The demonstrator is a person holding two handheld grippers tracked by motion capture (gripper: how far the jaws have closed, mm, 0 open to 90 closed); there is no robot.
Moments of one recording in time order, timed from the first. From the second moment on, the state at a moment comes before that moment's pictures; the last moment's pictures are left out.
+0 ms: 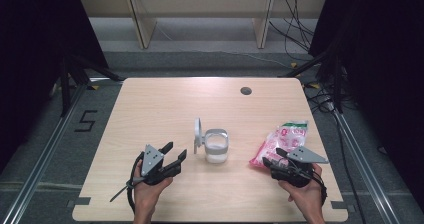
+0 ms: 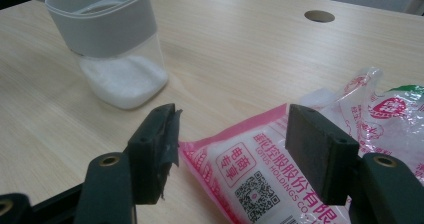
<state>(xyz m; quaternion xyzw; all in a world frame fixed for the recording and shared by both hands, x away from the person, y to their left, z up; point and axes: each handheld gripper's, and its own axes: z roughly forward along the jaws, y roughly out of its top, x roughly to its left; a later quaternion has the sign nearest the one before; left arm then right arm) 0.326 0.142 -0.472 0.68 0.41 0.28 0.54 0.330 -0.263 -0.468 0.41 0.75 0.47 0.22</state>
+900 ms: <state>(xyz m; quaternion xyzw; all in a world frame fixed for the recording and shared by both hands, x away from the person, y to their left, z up) 0.361 0.141 -0.446 0.67 0.39 0.29 0.56 0.325 -0.254 -0.466 0.39 0.77 0.47 0.22</state>
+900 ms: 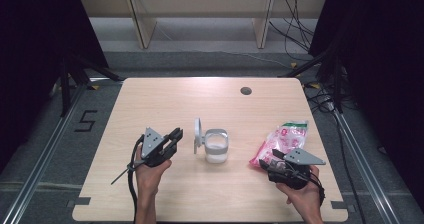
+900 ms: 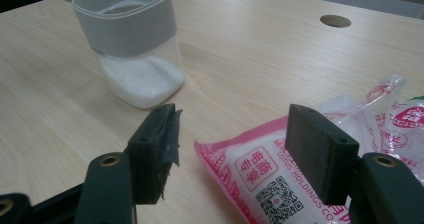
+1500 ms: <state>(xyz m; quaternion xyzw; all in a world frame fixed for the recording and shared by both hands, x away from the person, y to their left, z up) 0.361 0.126 -0.450 0.67 0.39 0.29 0.56 0.325 -0.255 -0.466 0.39 0.77 0.46 0.22</state>
